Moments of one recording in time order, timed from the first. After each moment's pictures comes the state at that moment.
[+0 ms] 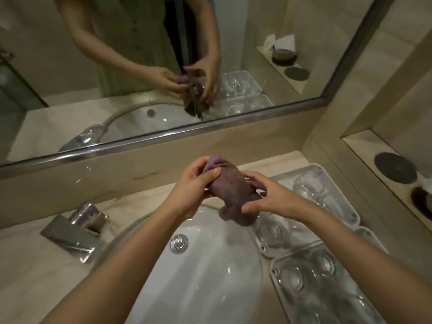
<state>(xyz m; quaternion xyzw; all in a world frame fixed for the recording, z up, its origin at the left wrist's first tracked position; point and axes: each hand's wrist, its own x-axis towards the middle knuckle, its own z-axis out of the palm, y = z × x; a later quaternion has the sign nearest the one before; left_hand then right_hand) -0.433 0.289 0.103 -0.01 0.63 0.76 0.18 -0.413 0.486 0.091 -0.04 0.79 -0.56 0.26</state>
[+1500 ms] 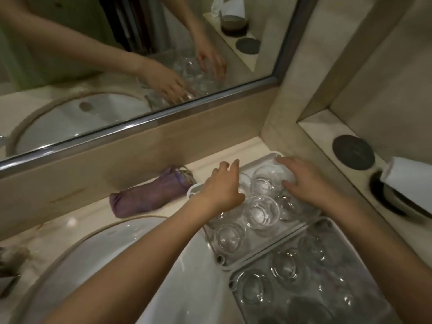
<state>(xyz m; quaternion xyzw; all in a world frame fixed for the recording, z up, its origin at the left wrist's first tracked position) -0.486 0.459 0.041 0.23 0.92 0.20 0.25 -0.441 0.671 0.031 0.05 0.97 -0.22 0.11</state>
